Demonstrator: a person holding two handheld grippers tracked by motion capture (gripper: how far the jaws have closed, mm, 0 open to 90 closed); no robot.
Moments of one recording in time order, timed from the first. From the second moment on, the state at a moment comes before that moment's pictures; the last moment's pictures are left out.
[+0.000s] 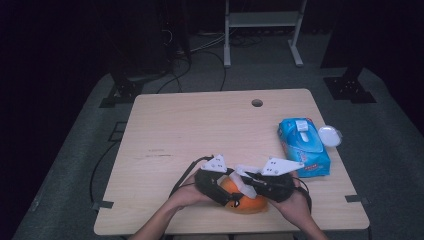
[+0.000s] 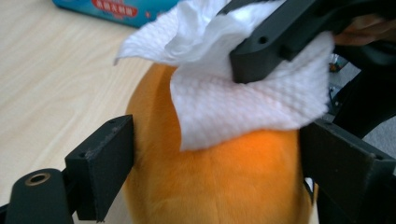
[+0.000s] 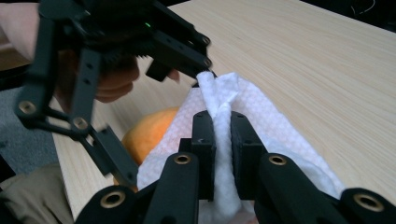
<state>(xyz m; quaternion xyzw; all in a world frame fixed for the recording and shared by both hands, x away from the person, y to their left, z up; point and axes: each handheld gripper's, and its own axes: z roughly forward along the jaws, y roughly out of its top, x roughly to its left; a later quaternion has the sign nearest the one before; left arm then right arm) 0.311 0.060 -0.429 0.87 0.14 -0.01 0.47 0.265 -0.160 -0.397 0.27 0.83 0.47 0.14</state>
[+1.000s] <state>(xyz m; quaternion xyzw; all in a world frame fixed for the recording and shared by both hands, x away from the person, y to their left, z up) 0.317 0.082 -0.420 0.86 0.10 0.05 0.49 0.262 -0.155 -0.399 0.26 0.83 0.47 0.15</state>
